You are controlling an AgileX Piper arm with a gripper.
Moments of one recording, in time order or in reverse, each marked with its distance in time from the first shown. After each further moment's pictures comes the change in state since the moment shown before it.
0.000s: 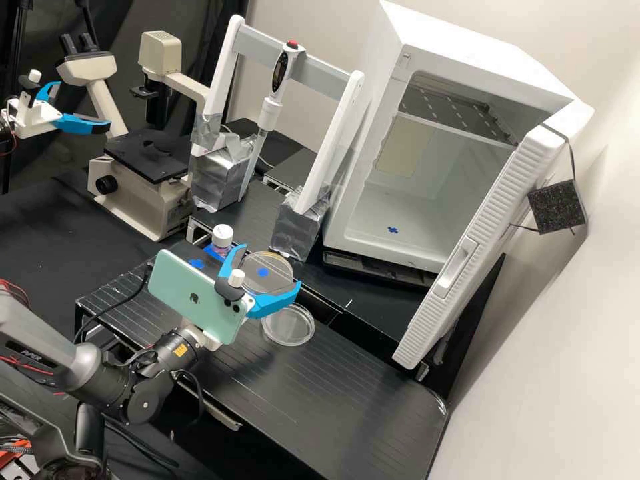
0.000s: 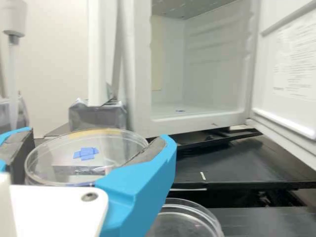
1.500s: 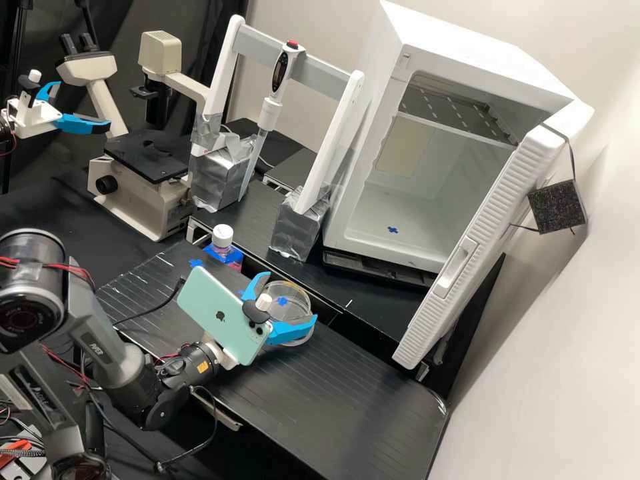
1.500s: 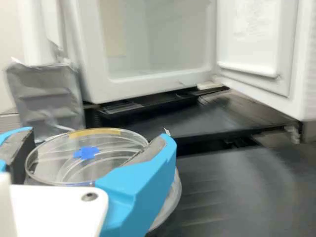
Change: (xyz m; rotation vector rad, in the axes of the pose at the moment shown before) arm 0.013 -0.006 0.044 0.059 -0.189 0.027
